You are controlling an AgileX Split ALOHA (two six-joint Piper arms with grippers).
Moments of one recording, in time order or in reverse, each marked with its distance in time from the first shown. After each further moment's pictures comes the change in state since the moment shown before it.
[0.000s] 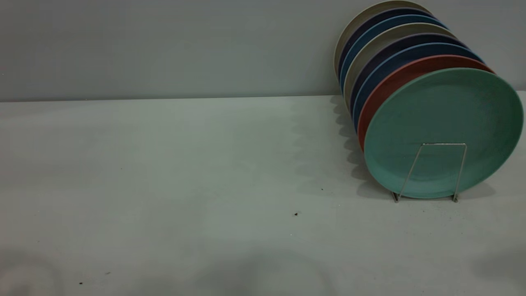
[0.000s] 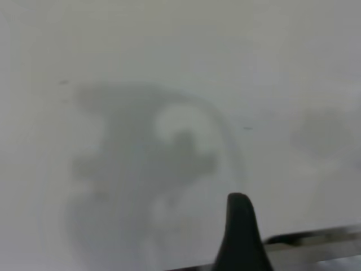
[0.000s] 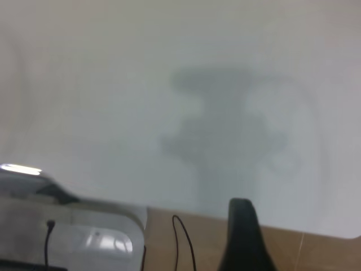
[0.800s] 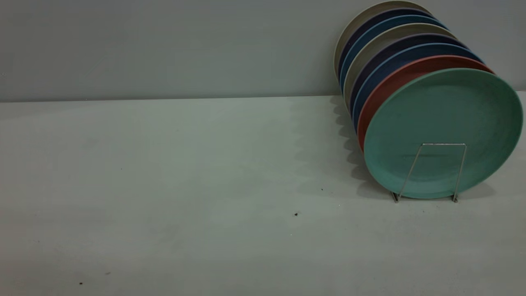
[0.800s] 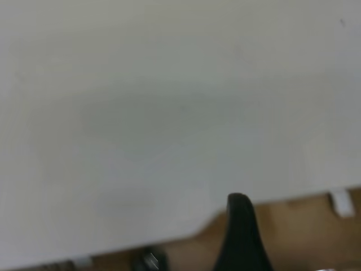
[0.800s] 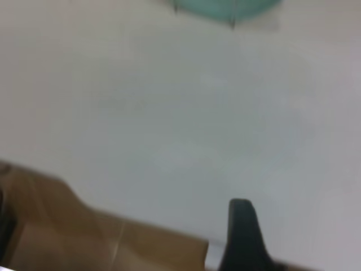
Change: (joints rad) left arm 0.000 -0.936 0.306 -0.023 0.228 -0.045; right arm 0.008 -0.990 0.524 0.065 -0.031 -0.072
